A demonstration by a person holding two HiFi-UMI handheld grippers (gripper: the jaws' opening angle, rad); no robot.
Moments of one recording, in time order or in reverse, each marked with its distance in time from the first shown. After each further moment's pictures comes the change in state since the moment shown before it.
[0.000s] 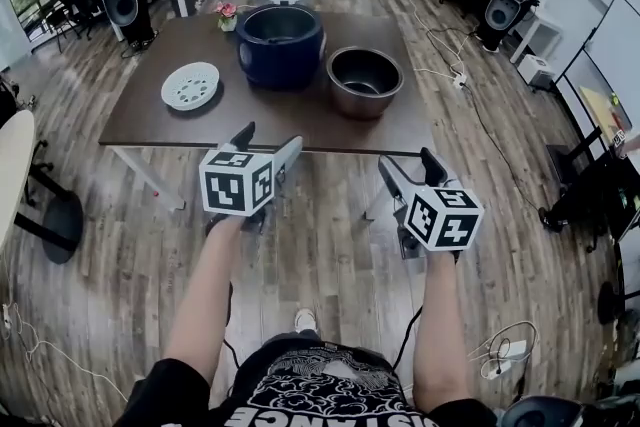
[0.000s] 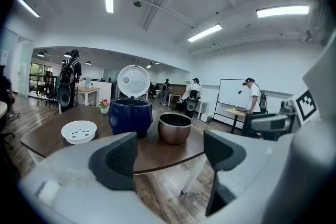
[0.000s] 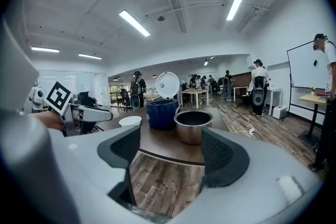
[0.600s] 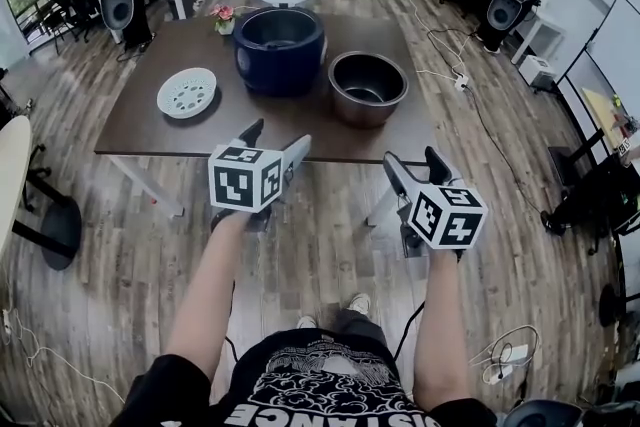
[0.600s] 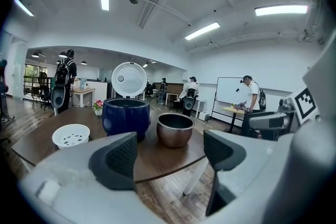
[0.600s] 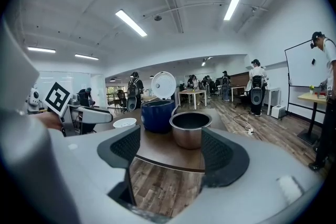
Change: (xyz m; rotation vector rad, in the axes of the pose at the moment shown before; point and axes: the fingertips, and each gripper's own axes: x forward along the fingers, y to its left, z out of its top) left arm 0.047 0.009 0.009 0.023 0.012 -0.033; right arm 0.038 -0.021 0.006 0.012 -0.008 -0.024
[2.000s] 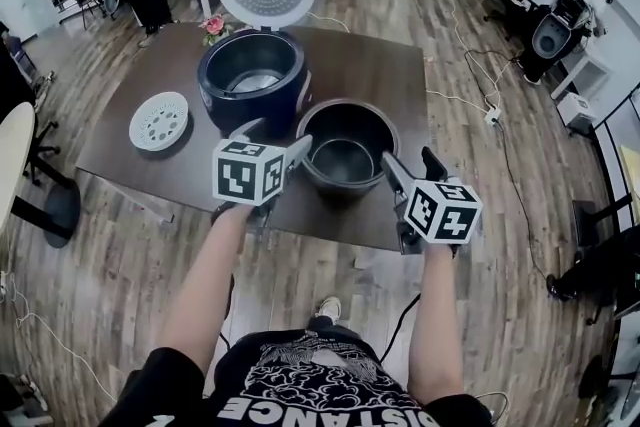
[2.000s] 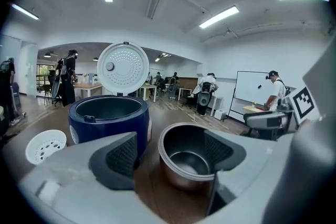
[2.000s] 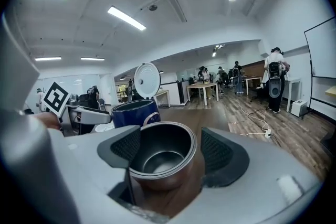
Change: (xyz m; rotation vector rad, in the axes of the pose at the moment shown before) left arm 0.227 0.032 0.060 -0.054 0.067 0.152; right arm 0.214 -0.166 0.053 0.015 0.076 0.159
